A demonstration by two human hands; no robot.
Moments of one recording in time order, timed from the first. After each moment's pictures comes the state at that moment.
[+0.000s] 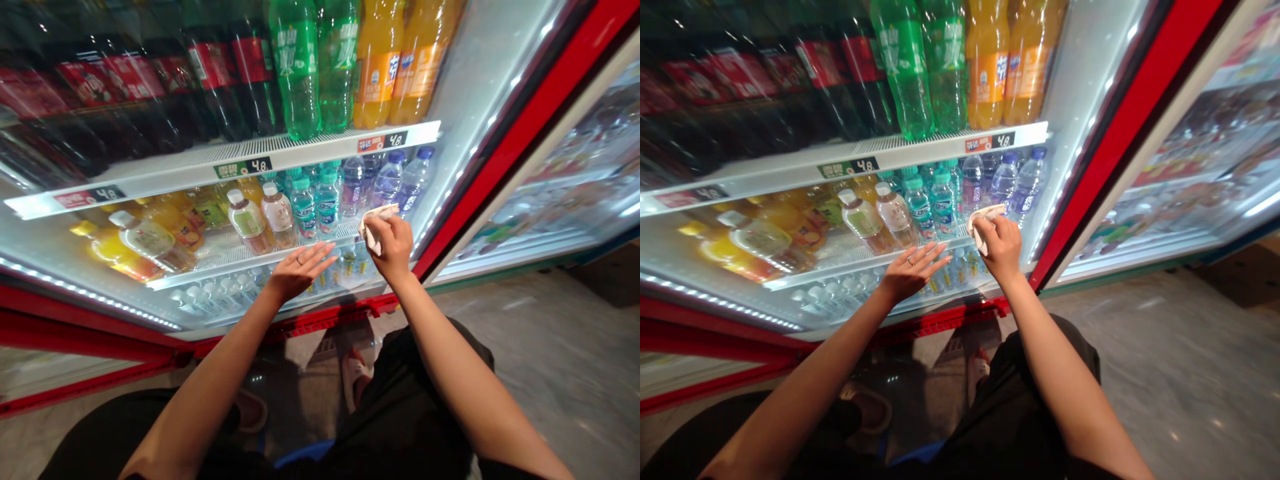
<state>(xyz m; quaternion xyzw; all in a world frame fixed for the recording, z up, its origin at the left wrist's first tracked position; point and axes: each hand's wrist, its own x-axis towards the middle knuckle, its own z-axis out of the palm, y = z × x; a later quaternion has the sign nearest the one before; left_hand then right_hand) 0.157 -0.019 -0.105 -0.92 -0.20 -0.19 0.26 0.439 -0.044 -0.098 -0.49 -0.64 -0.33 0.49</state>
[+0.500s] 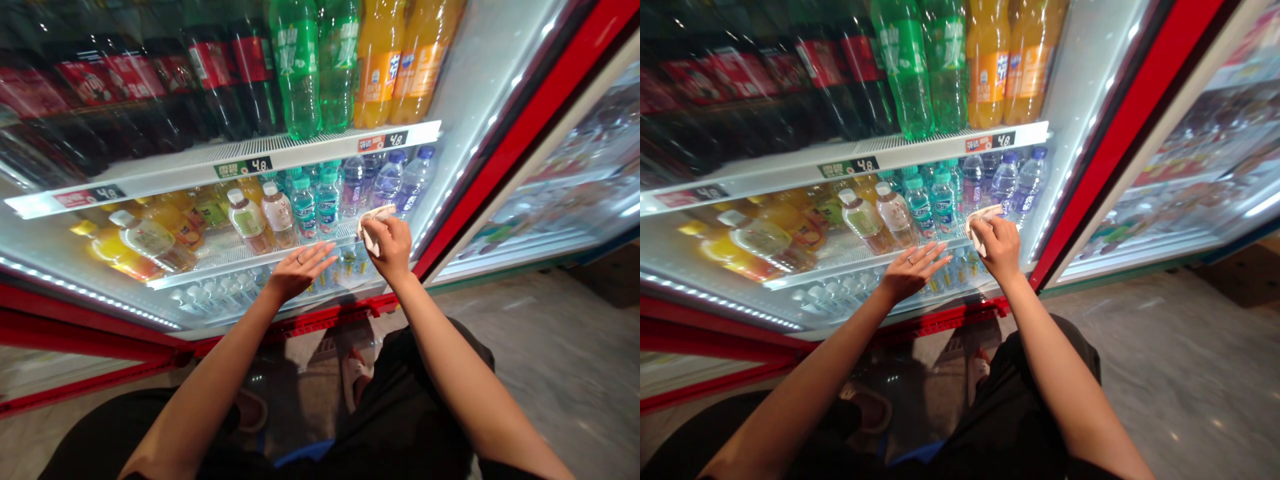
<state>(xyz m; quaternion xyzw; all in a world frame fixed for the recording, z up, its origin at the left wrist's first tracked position) 0.157 -0.020 -0.103 -0.91 -0.20 -0.19 0.30 0.440 -0.045 -0.099 -0.49 -0.66 -0.32 0.47</state>
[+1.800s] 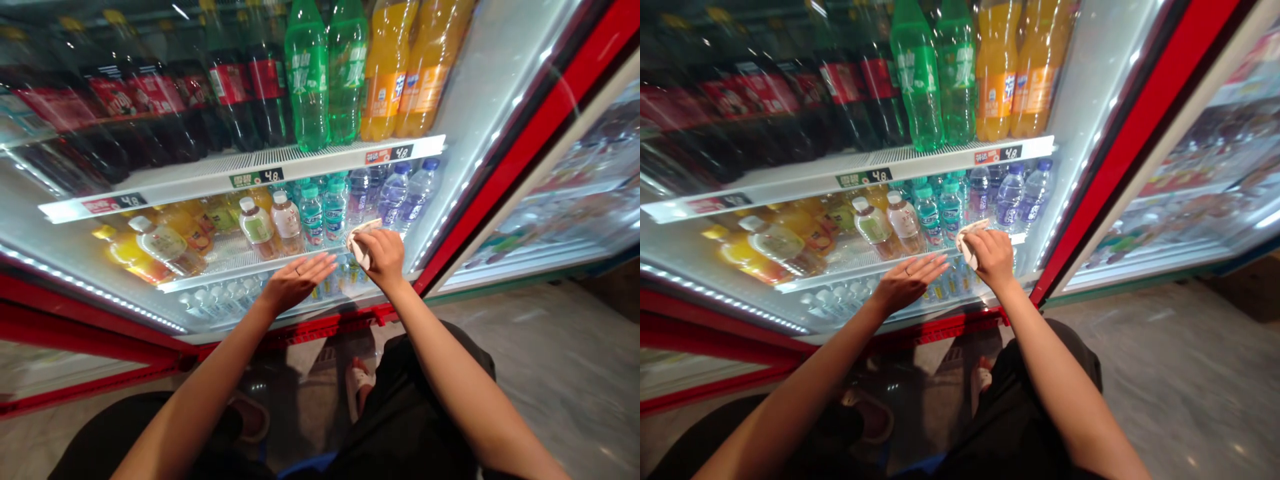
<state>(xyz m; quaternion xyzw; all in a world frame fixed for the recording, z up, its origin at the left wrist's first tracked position) 0.133 -0.034 -0.084 -0.93 -0.20 -0.14 0.28 0.415 -0.042 -0.092 -0.44 -0.69 -0.32 0.47</state>
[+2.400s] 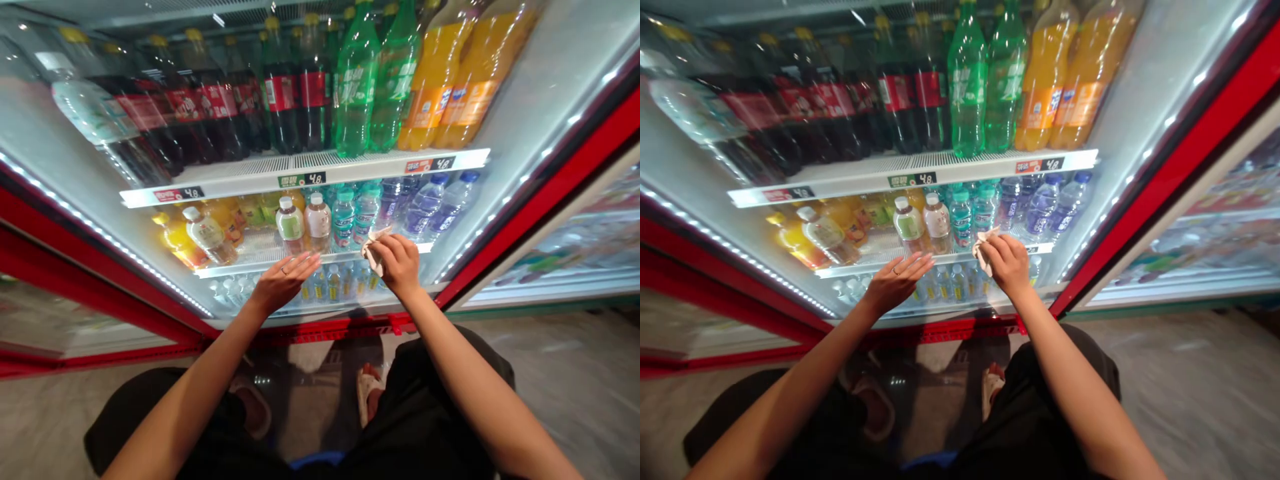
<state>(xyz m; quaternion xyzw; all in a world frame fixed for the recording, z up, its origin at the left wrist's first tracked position) 0.046 -0.039 -0.084 -0.90 -0.29 -0.16 0.28 0.390 -0.030 -0.106 -0.41 -0.71 -0.32 0.48</state>
